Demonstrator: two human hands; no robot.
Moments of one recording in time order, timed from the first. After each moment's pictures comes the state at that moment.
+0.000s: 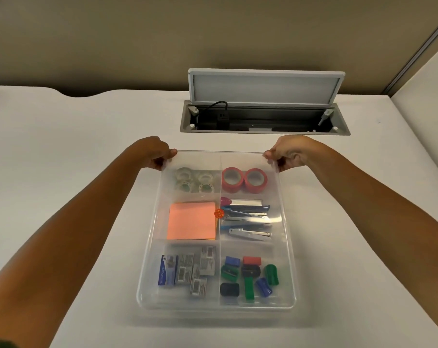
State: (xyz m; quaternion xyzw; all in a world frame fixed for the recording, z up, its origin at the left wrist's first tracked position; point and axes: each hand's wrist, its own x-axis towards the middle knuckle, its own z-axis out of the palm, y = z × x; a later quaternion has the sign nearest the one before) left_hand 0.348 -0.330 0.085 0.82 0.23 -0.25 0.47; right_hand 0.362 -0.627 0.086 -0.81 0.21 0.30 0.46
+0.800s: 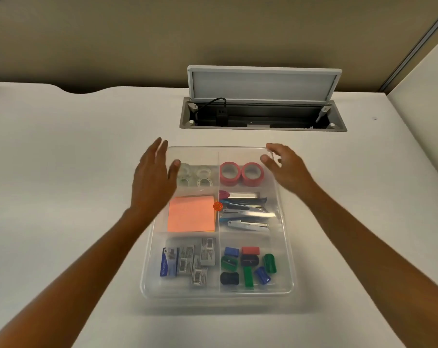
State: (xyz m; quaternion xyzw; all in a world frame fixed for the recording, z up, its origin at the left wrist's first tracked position) left_hand 0.246 -0.347 0.052 0.97 0.03 0.07 0.25; right_hand 0.285 -0.630 0.062 -0.92 0.01 0.07 0.39
